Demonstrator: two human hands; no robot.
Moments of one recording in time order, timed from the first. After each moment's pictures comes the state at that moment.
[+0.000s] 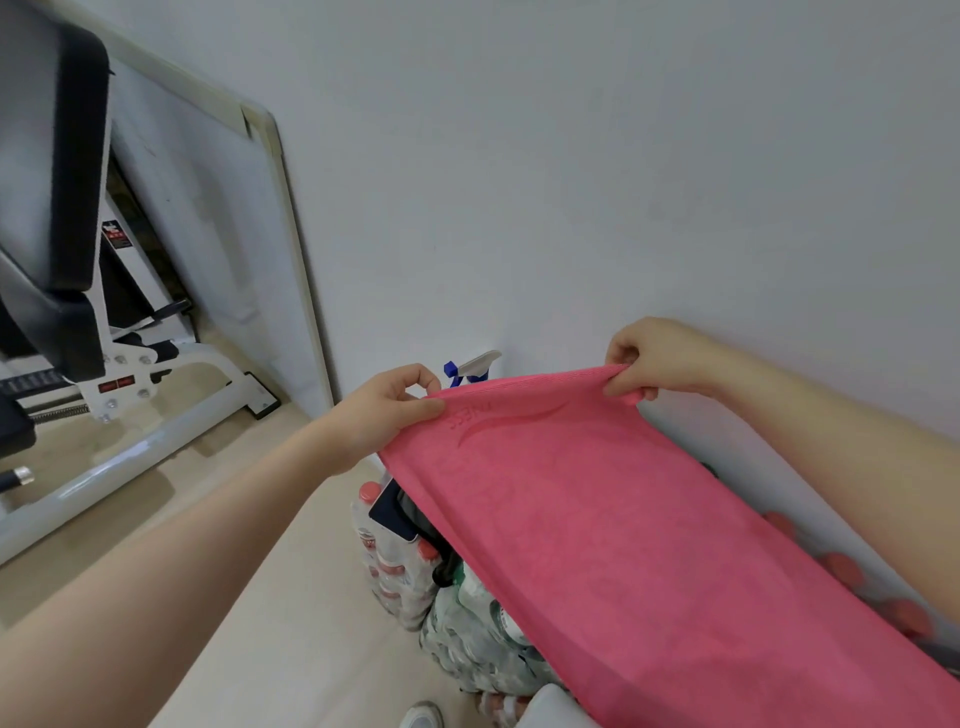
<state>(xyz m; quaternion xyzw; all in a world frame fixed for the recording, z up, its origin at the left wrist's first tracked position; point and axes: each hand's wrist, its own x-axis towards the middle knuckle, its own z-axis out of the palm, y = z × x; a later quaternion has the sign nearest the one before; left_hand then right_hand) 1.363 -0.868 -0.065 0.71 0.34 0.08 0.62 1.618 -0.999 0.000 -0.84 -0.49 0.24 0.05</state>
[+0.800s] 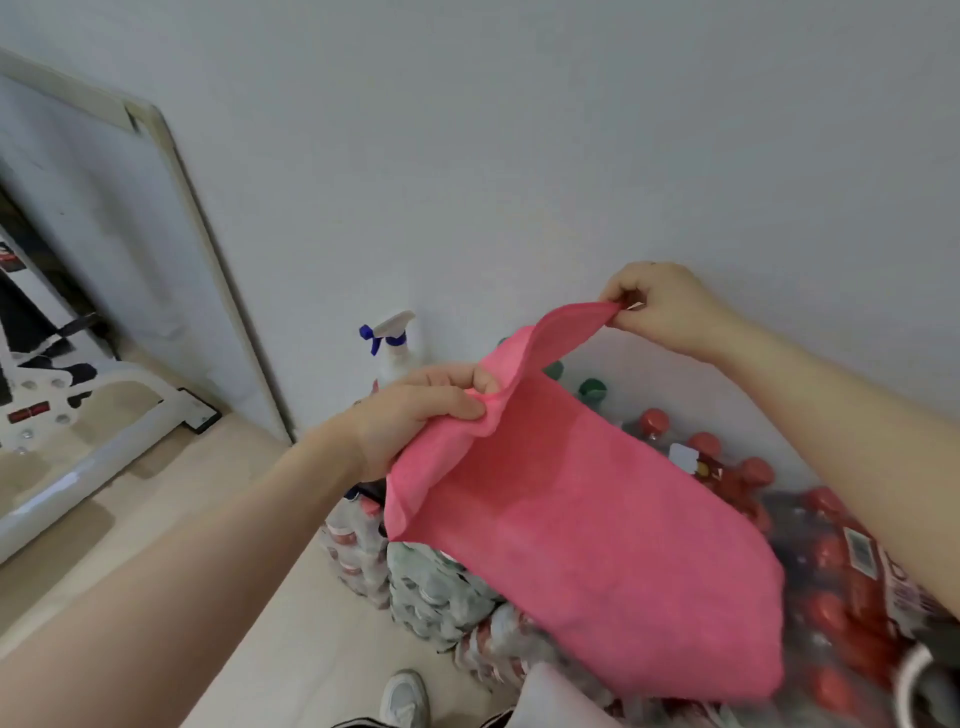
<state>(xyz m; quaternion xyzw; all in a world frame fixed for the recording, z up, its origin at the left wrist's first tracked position) 1.386 -0.993 -0.028 0.61 0.08 0.00 0.79 1.615 -1.122 0.025 -0.84 -0.48 0.08 0.24</state>
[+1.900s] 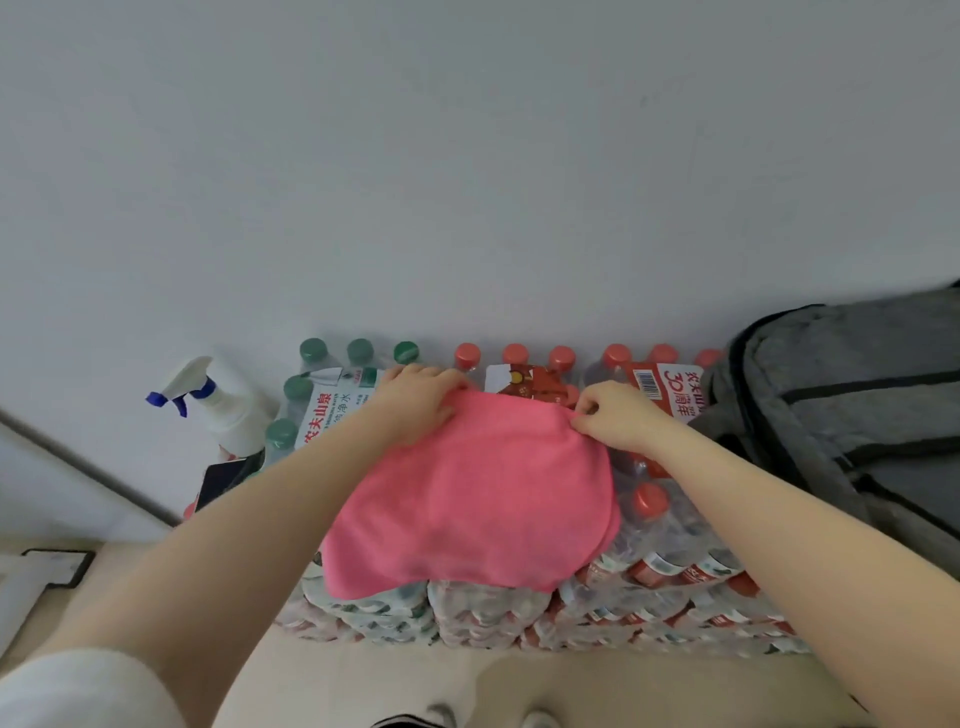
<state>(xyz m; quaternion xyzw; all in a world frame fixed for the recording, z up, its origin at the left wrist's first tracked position) 1.530 -1.101 -0.088 0.99 -0.03 -0.10 0.06 1.575 -1.335 -0.074 -0.95 -0.15 0.20 0.20</state>
